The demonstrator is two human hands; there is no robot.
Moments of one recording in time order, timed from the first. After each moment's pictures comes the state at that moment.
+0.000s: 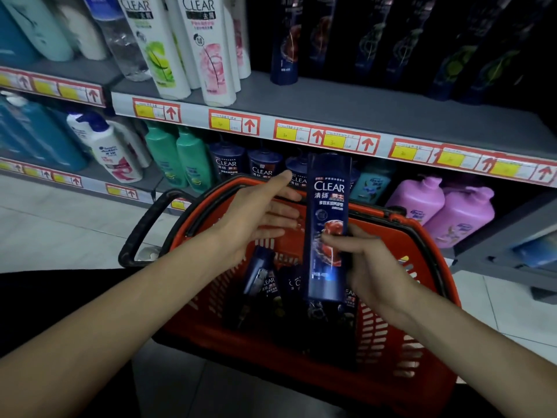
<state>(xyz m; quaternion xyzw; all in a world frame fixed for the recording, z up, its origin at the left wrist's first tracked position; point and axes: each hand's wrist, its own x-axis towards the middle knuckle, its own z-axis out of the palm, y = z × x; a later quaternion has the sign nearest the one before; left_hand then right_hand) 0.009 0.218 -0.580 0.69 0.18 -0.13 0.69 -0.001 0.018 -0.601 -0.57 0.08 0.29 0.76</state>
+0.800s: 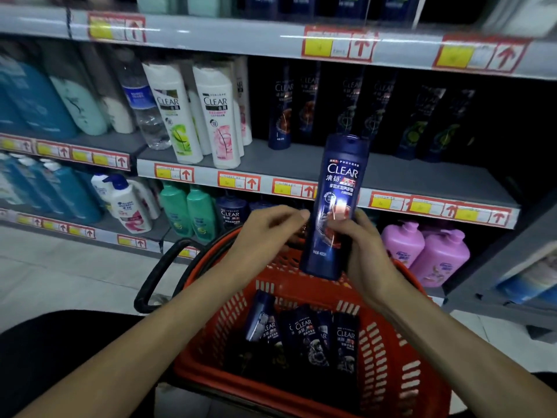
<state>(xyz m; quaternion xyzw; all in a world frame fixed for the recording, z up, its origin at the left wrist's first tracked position) 0.003 0.210 -0.536 0.77 0.01 0.02 0.63 0.025 0.037 -0.546 -0.55 -0.02 0.09 0.83</state>
